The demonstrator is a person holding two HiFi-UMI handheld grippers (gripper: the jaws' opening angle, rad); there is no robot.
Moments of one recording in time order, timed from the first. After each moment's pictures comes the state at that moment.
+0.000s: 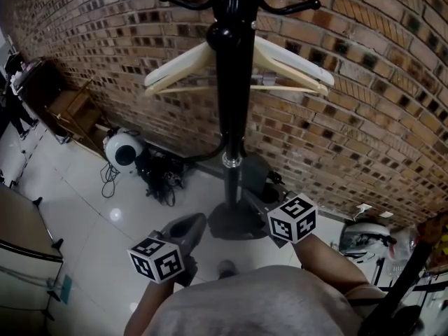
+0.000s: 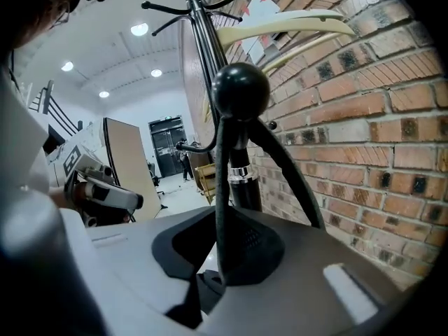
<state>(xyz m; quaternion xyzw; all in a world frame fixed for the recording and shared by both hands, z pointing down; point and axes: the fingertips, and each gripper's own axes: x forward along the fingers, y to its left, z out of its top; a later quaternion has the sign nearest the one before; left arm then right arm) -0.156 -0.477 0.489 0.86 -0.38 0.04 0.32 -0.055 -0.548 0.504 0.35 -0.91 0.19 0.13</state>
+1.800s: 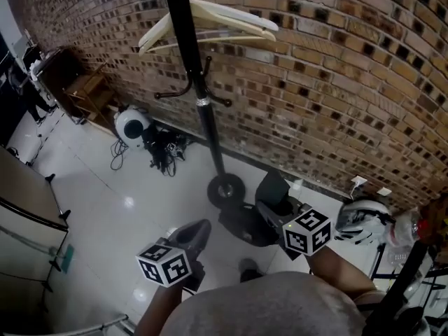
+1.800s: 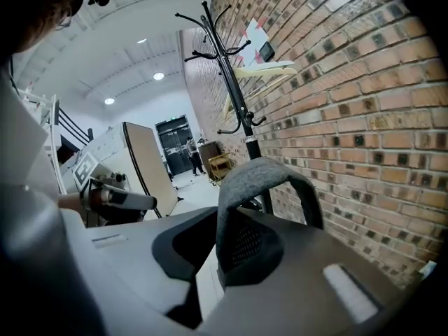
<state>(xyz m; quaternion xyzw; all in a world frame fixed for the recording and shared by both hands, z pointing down) -0.052 -0.261 0.519 0.83 -0.43 0.04 0.35 0.070 -0.317 0.523 0.32 -0.91 0.23 0.13</state>
